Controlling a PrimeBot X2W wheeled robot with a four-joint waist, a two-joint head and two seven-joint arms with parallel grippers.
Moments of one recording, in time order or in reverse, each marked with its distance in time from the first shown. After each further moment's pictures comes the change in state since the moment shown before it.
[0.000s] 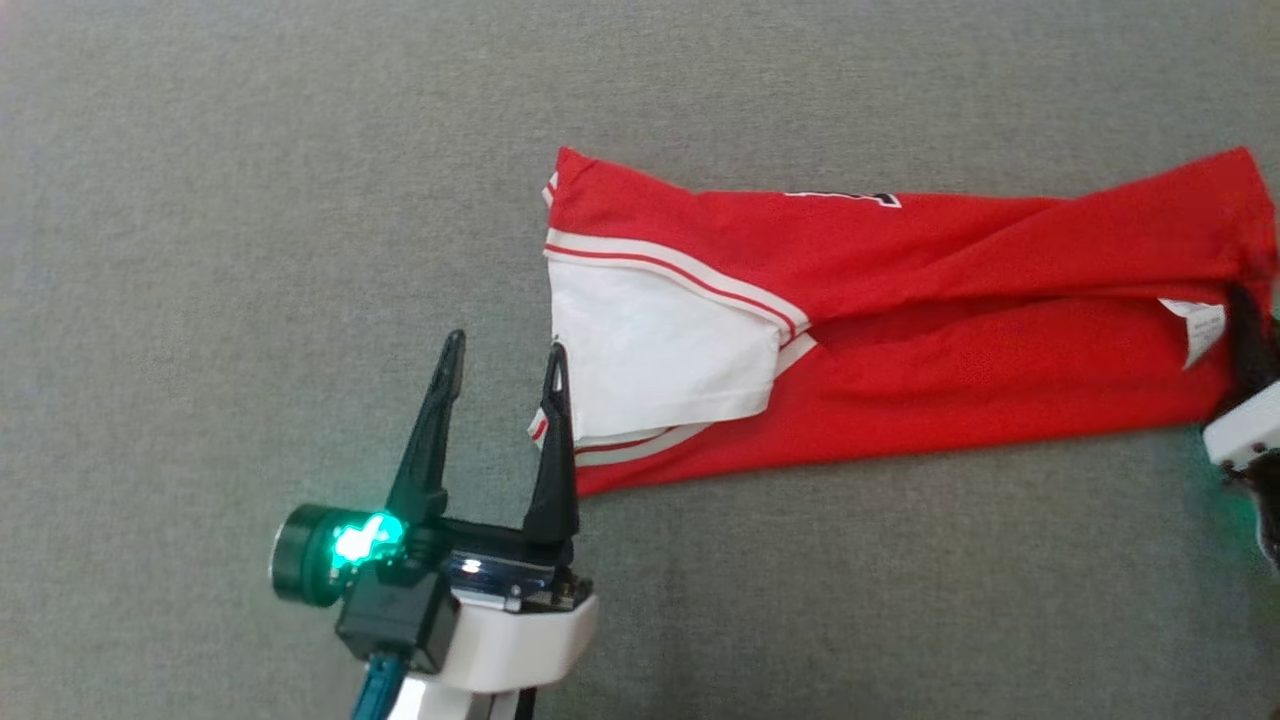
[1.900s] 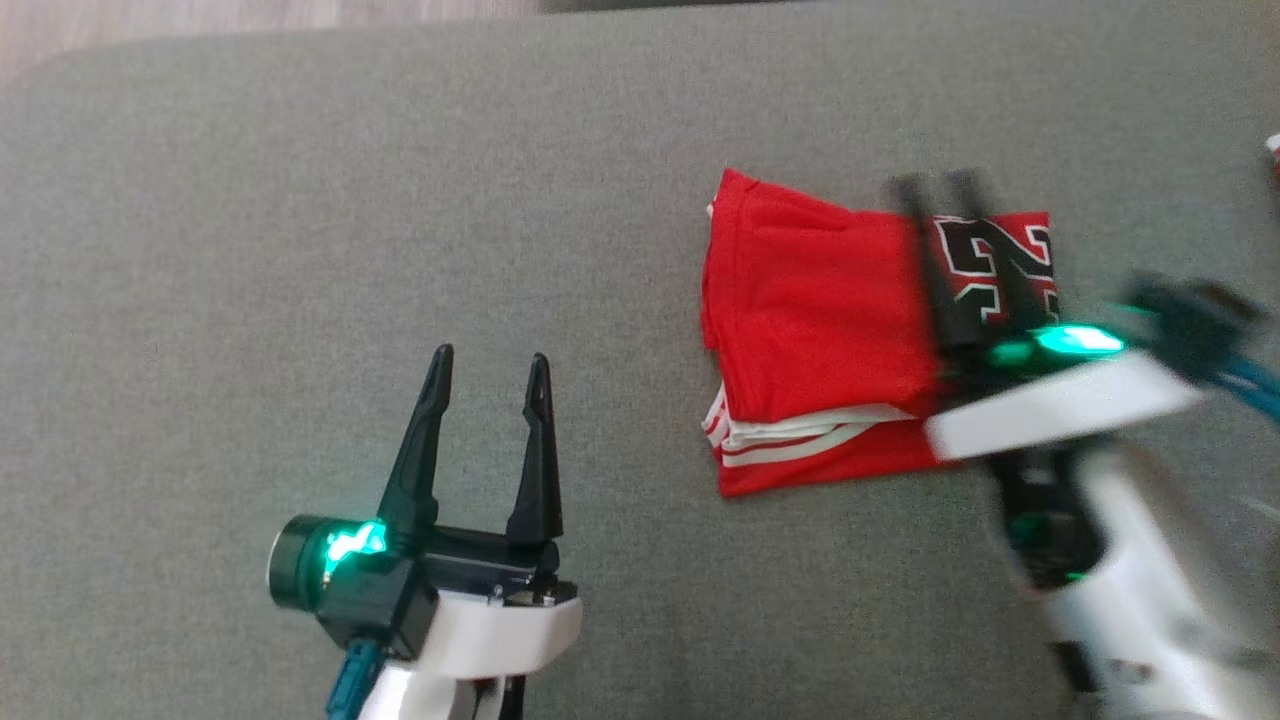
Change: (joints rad) left arm 0.018 -0.022 0.059 0.054 -0.036 -0.076 0.000; right arm 0.032 0.287 0.259 -0.501 -0.019 0.000 -0.151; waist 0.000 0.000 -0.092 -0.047
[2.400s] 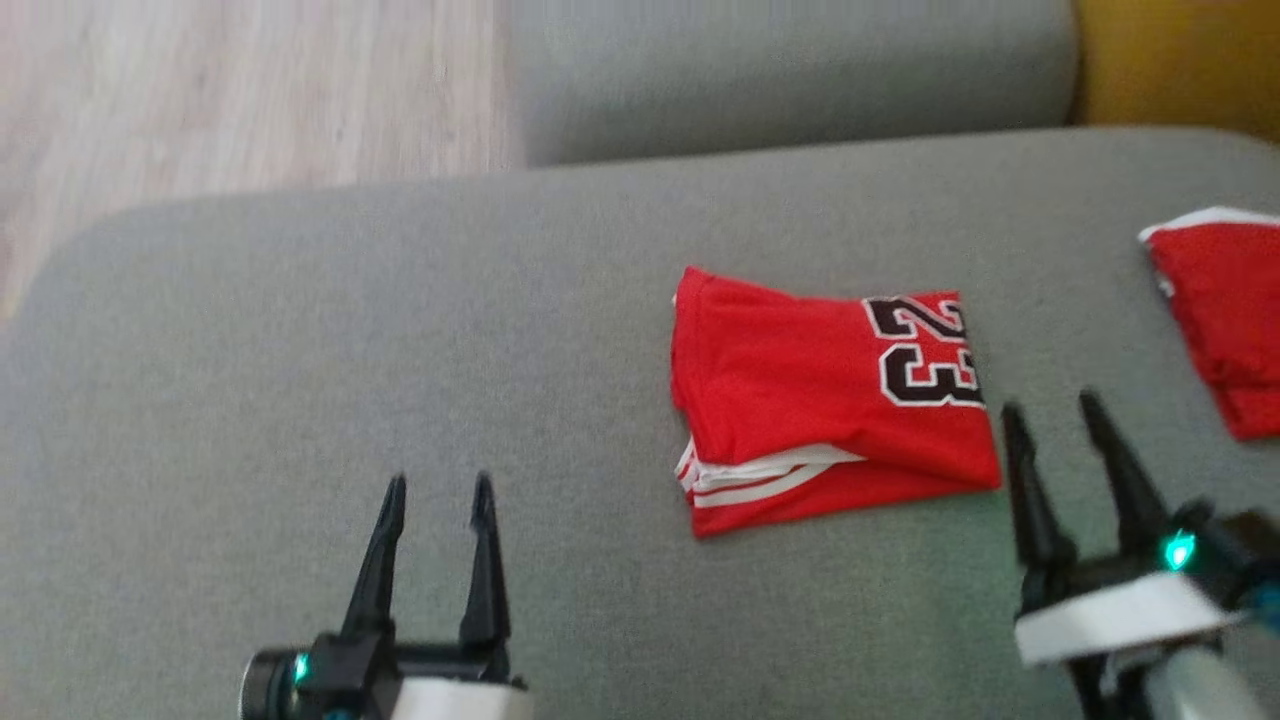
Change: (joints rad) left arm 0.150 0.000 0.082 0.115 -0.029 0.006 0.000; right arm 0.363 -0.054 -0.208 0.008 -0.410 0.000 -0.116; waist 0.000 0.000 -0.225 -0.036
